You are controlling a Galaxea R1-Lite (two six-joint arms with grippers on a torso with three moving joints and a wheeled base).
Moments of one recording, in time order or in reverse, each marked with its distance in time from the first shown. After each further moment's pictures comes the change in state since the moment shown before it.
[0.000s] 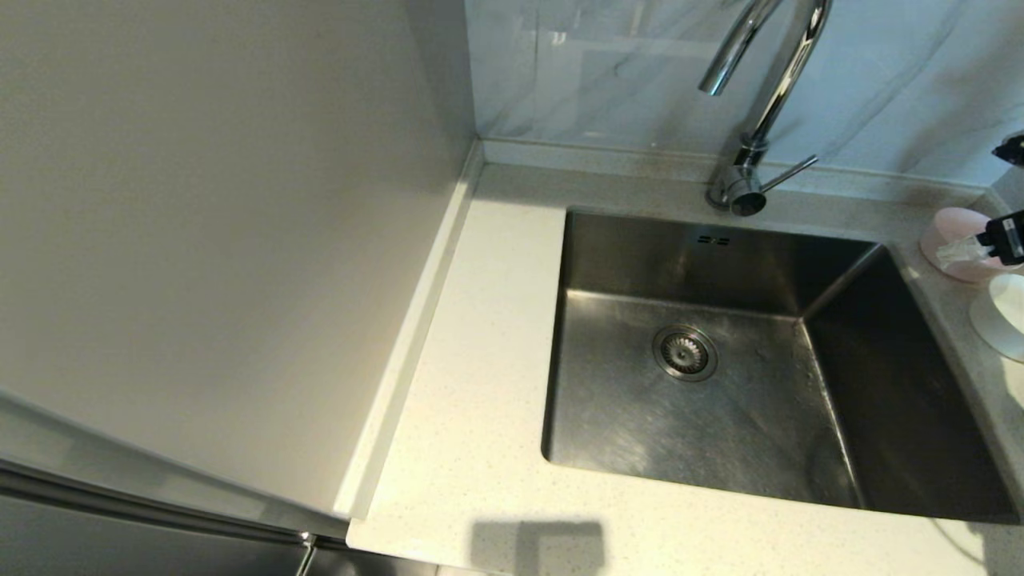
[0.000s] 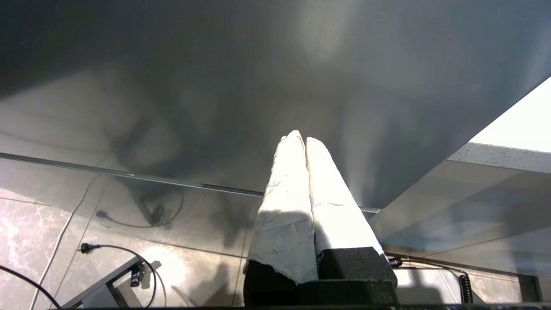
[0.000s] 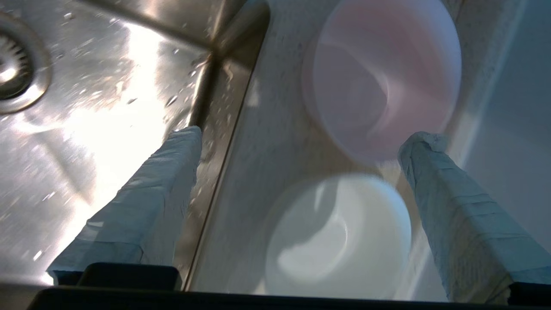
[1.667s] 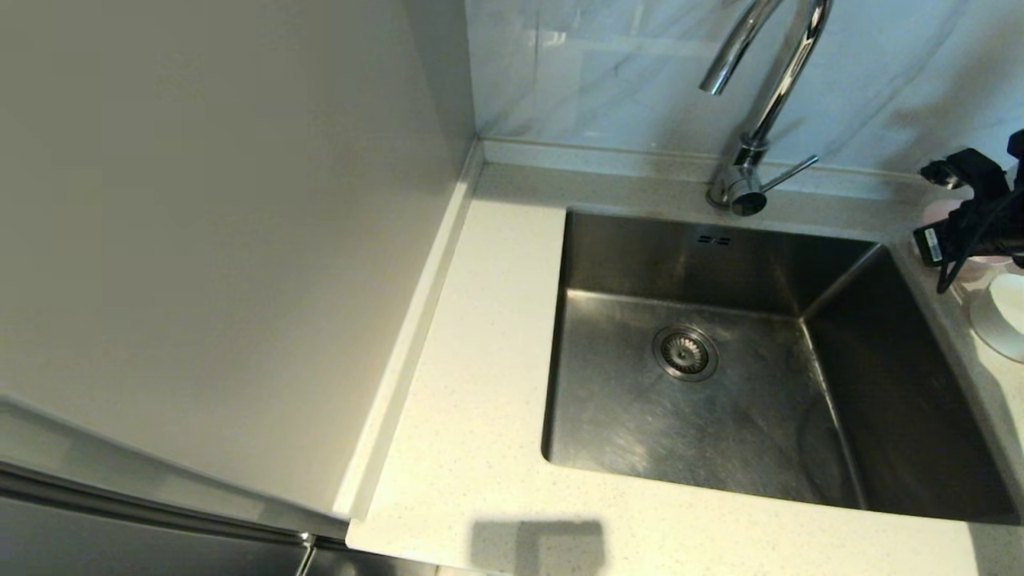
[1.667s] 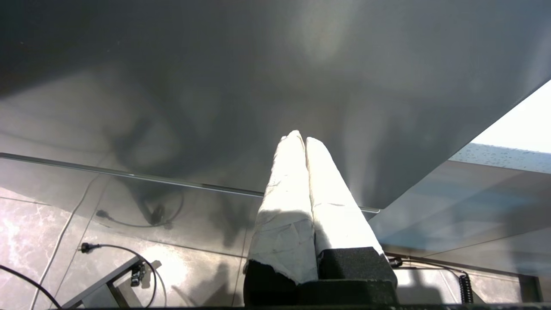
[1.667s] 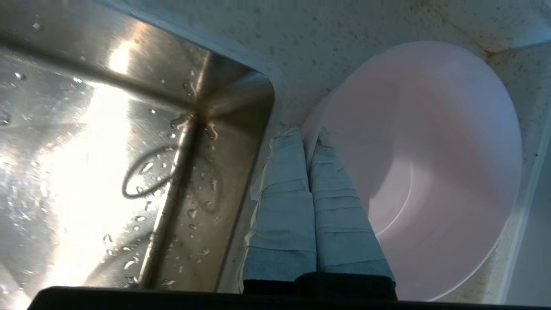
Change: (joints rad) left arm 0.000 0.000 0.000 0.000 0.000 0.000; right arm 0.087 0.155 -0.014 -0.265 -0.089 0.034
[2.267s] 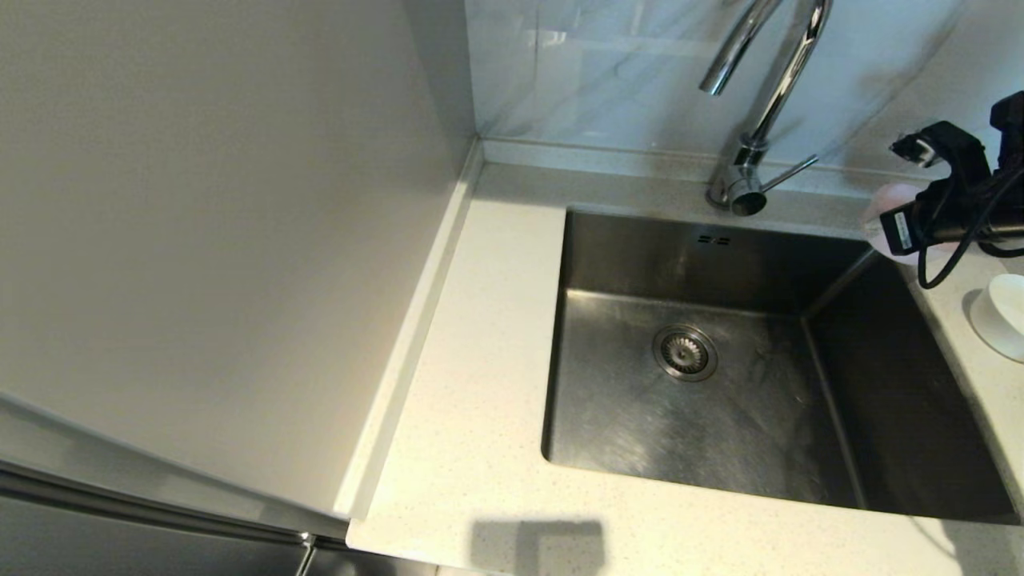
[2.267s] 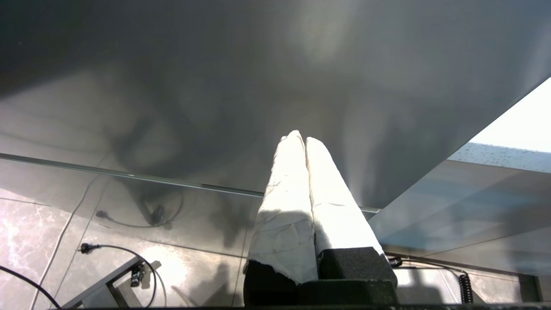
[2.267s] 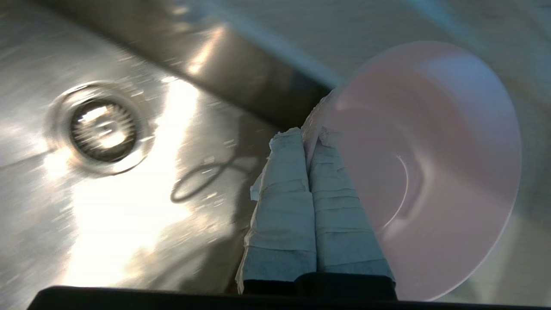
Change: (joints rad) left arm 0.000 0.000 0.000 0.000 0.000 0.000; right arm 0.144 -0.200 0.209 0.007 0.076 0.032
